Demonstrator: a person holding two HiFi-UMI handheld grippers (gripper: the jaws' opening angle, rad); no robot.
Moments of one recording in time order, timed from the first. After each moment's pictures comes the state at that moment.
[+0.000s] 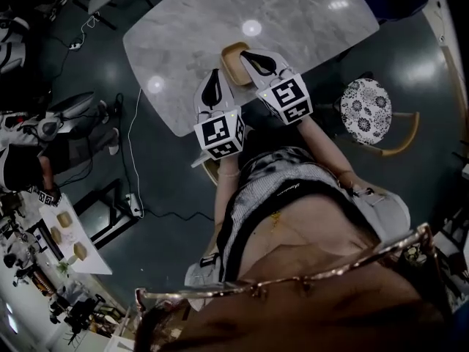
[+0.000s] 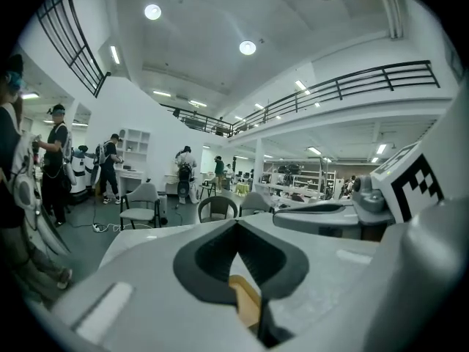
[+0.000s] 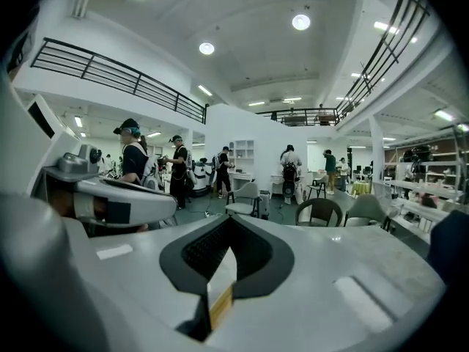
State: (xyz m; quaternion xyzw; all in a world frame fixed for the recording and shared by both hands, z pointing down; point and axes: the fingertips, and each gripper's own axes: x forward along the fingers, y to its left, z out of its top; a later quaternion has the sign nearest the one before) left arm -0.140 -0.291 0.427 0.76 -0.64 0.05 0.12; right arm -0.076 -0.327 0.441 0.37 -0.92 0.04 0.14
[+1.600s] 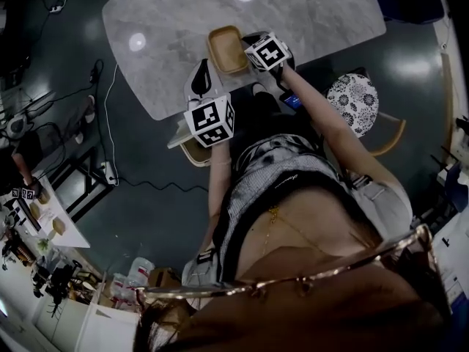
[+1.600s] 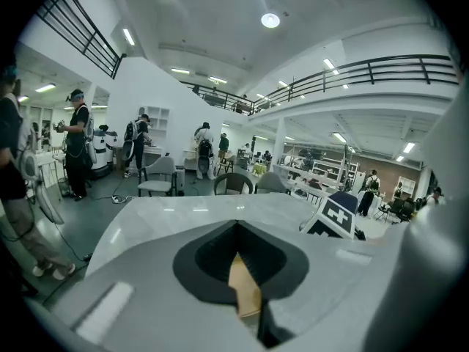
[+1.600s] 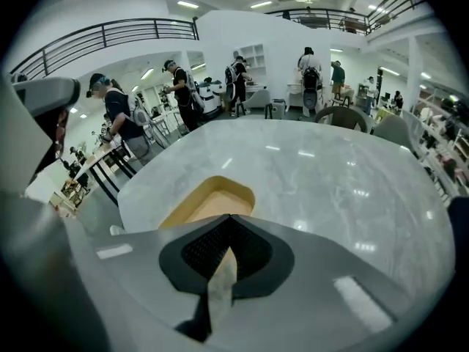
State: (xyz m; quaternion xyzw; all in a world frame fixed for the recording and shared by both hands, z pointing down) left arm -0.146 -0.319 0.503 0.70 -0.68 0.09 0.22; right arm -0.049 -0.399 0.685 0.25 -0.84 0.21 0.43
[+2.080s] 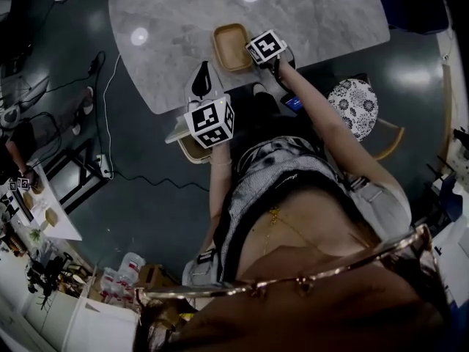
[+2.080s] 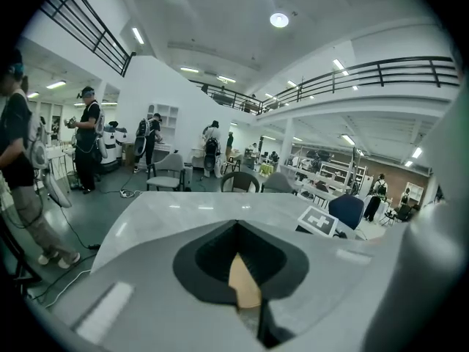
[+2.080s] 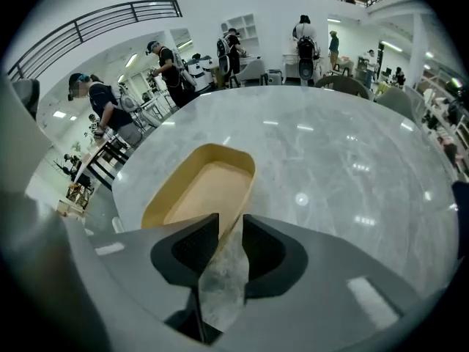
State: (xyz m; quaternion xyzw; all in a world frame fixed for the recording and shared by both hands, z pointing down) left arm -0.159 -0.301 0.511 0.68 -0.70 0.08 0.23; right arm -0.040 -0.390 0.732 0.24 -0.79 0.27 0.50
